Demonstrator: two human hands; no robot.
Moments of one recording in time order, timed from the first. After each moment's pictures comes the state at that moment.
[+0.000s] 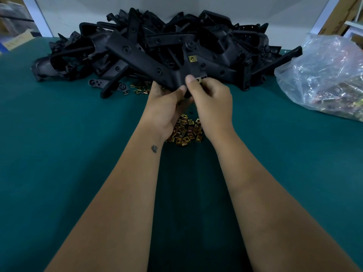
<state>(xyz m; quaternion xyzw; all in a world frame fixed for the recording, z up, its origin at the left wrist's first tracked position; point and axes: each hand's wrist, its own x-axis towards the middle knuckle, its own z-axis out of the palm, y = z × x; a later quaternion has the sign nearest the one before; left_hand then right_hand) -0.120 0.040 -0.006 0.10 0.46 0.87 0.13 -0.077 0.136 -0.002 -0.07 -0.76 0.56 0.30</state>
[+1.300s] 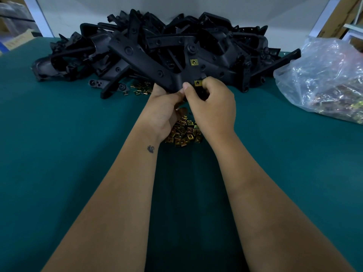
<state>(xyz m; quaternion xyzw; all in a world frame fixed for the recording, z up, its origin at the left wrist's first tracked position) -0.113 0.036 0.000 0.12 0.51 0.84 0.15 -0.075 0.136 -0.002 -0.08 -0.85 0.36 0.37</state>
